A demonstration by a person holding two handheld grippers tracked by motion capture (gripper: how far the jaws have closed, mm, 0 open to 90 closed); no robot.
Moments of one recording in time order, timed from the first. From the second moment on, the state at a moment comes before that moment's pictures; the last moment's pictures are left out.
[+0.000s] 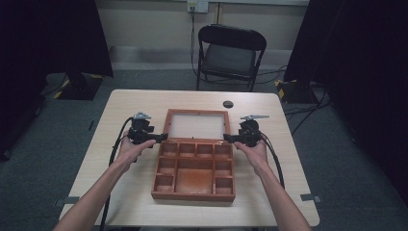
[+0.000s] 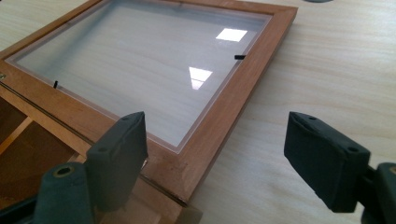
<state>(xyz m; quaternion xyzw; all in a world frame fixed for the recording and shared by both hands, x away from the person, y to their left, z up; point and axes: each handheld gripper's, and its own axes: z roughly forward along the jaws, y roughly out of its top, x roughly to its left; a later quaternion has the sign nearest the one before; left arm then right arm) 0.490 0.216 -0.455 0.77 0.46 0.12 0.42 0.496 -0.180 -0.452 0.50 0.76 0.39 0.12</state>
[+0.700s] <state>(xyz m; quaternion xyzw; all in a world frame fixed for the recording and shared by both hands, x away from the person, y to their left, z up) 0.502 0.199 -0.465 0.78 0.47 0.05 0.41 0.508 -0.165 -0.472 0.53 0.74 0.41 0.05</state>
